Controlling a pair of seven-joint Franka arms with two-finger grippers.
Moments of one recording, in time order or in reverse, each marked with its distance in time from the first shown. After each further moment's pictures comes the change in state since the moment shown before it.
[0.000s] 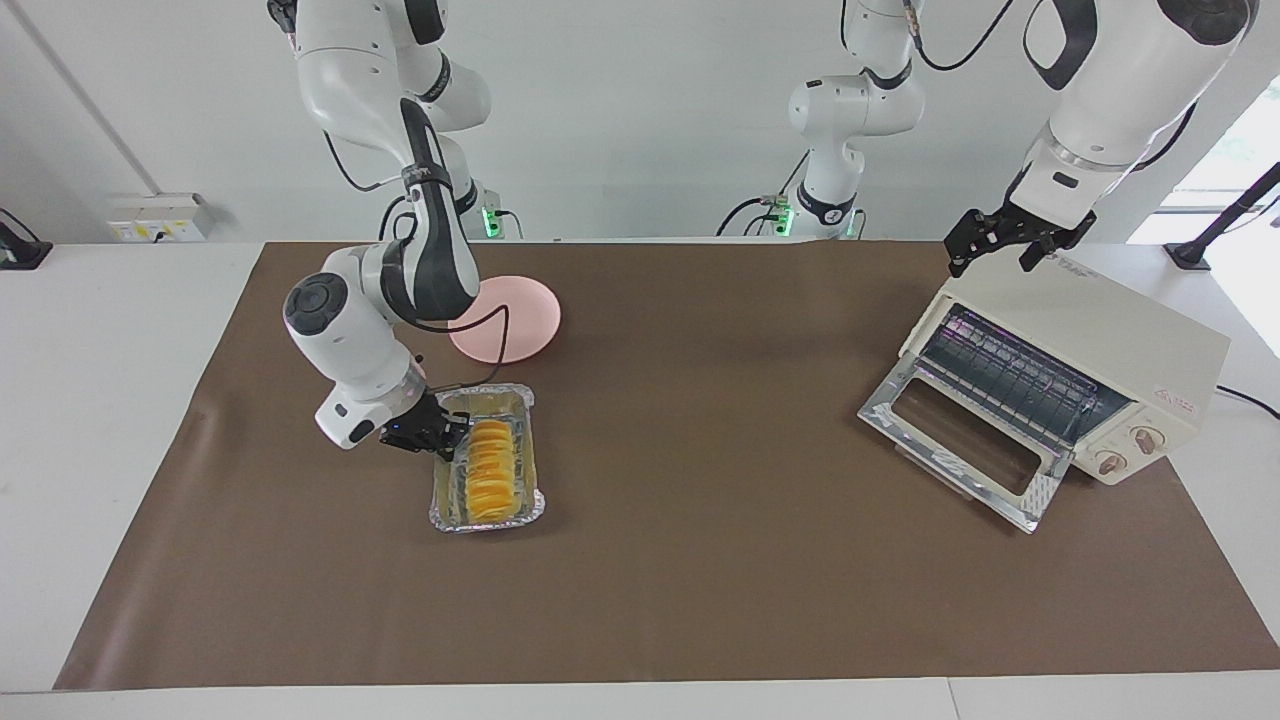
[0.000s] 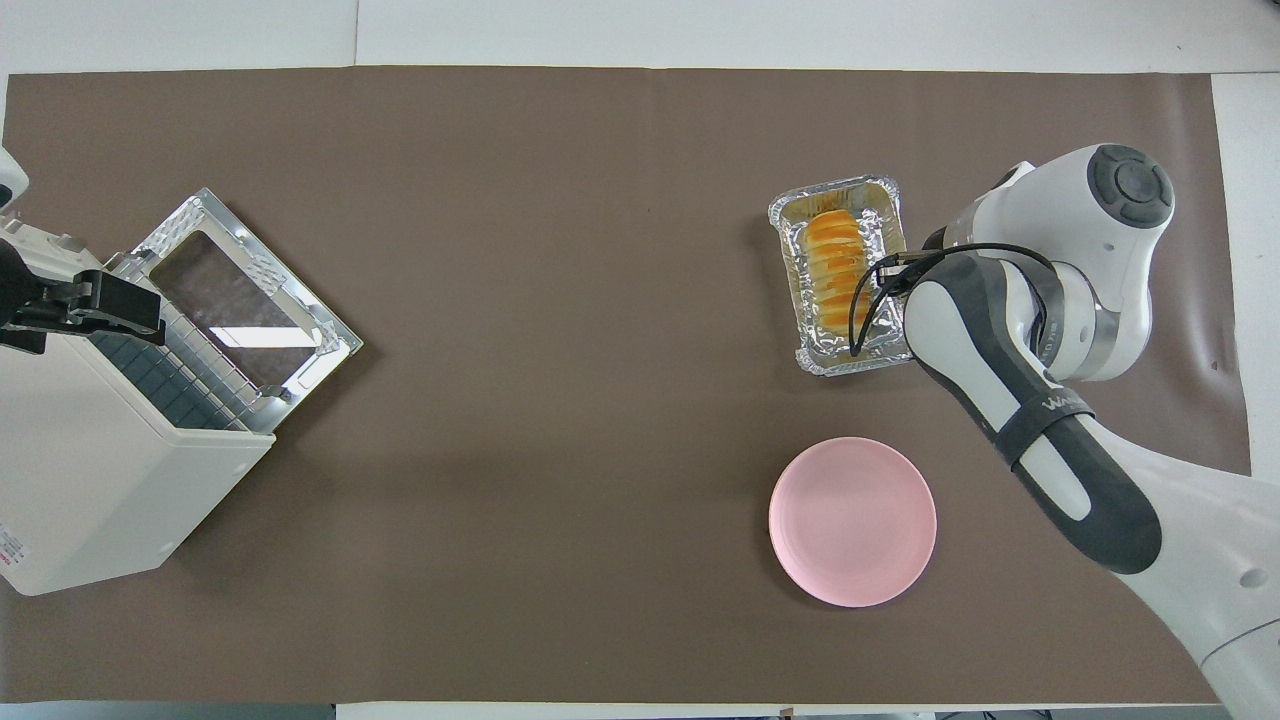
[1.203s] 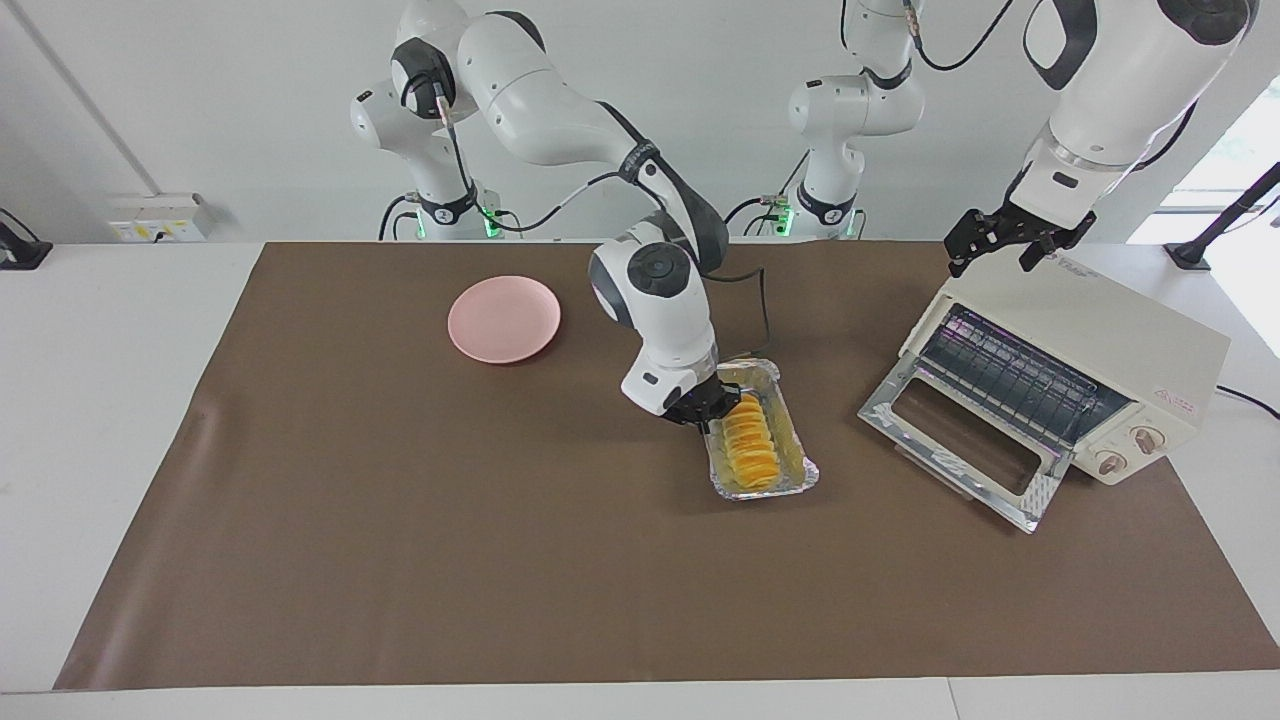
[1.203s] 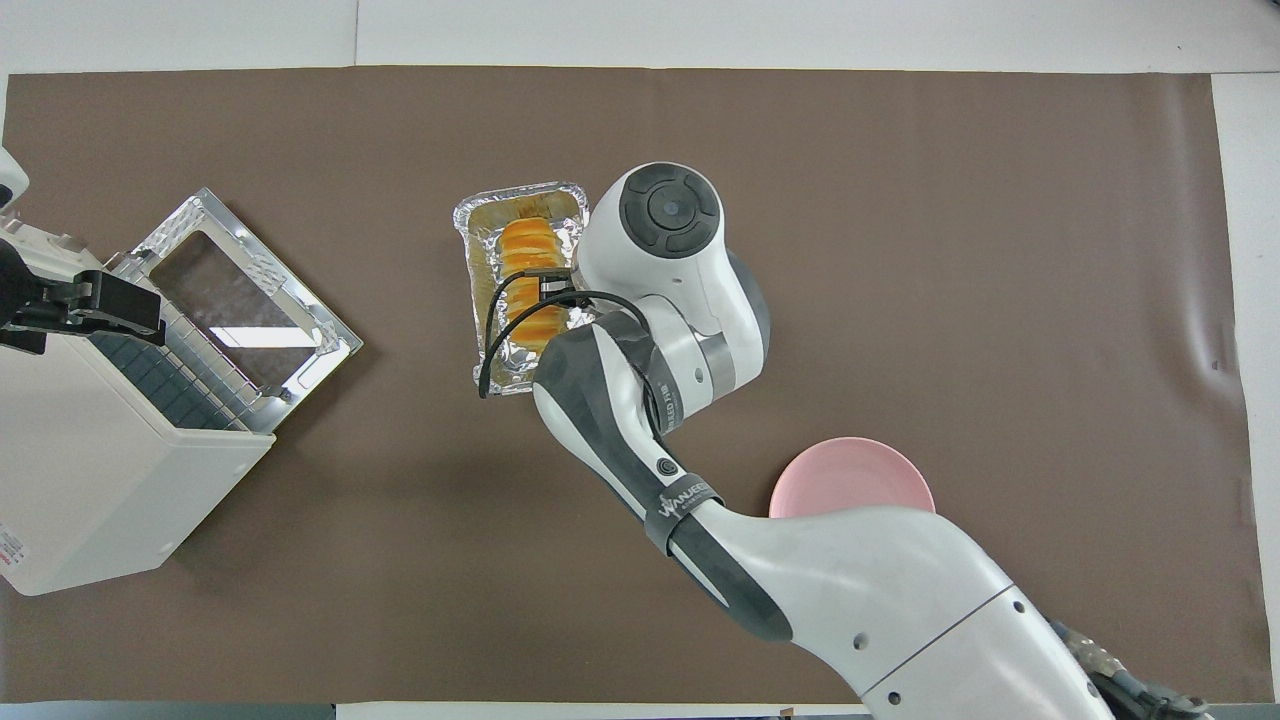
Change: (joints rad) left arm 0.000 0.000 0.000 0.000 0.000 0.000 0.000; right arm 0.514 0.349 0.004 0.463 -0.002 0.006 0.568
